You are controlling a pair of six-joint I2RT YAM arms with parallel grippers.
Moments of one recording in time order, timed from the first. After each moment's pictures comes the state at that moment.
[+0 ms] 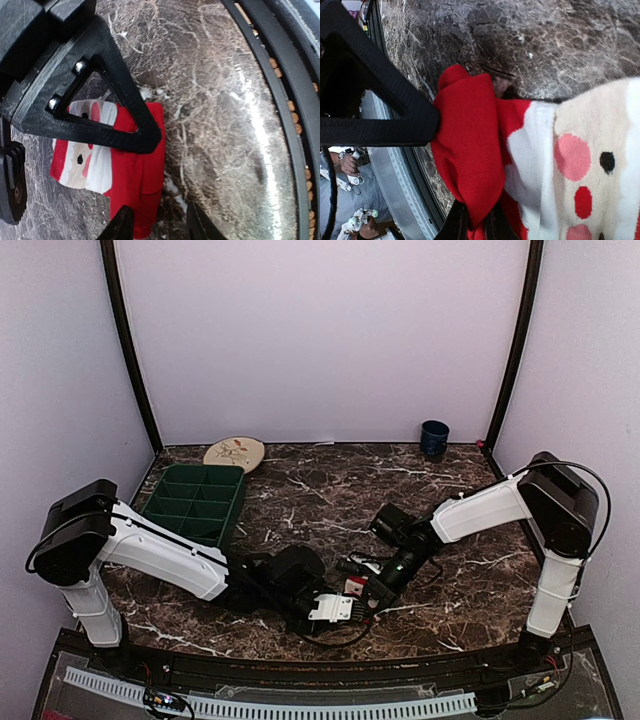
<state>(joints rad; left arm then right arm) -1.22 1.78 0.91 0.01 0.07 0.60 0.83 1.86 0.97 -0.49 -0.81 0.03</state>
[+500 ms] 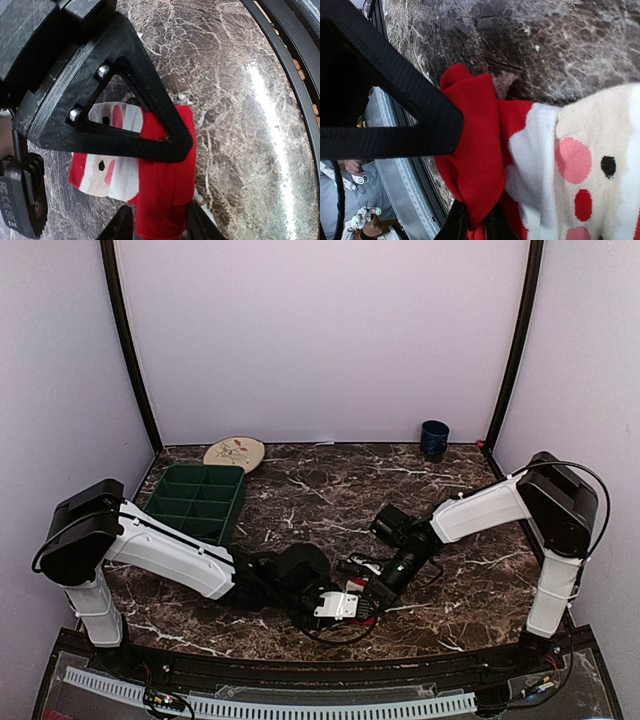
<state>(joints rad) -1.22 1.82 0.95 0.04 0.02 0.65 0.83 1.86 0.97 -0.50 -0.83 0.03</state>
